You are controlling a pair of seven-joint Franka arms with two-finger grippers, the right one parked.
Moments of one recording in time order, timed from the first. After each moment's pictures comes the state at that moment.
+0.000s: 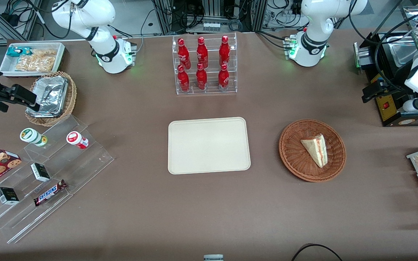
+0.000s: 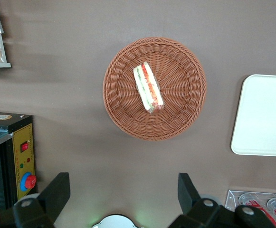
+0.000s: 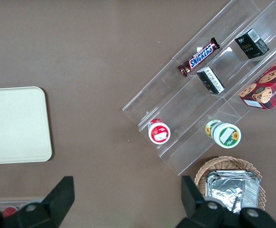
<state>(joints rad) 0.00 -0.05 -0.04 -1.64 -0.01 1.50 -0.14</state>
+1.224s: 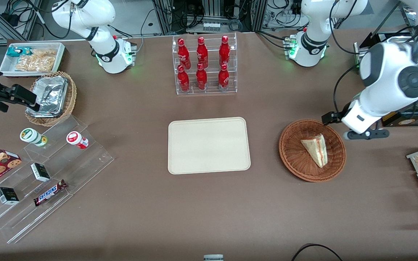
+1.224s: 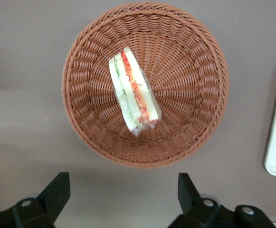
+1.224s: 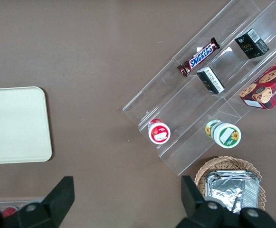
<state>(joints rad) -0.04 0.02 -0.07 -2.11 -0.01 2.01 -0.14</state>
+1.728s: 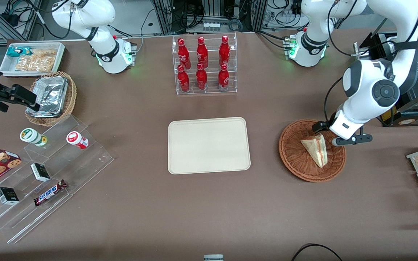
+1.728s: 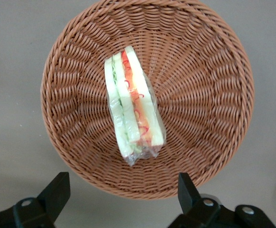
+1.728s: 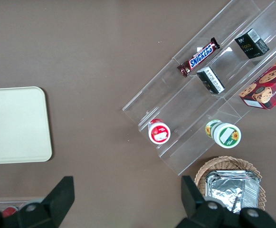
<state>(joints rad) -0.05 0.08 -0.07 -2.22 -0.01 2.22 -0.30</state>
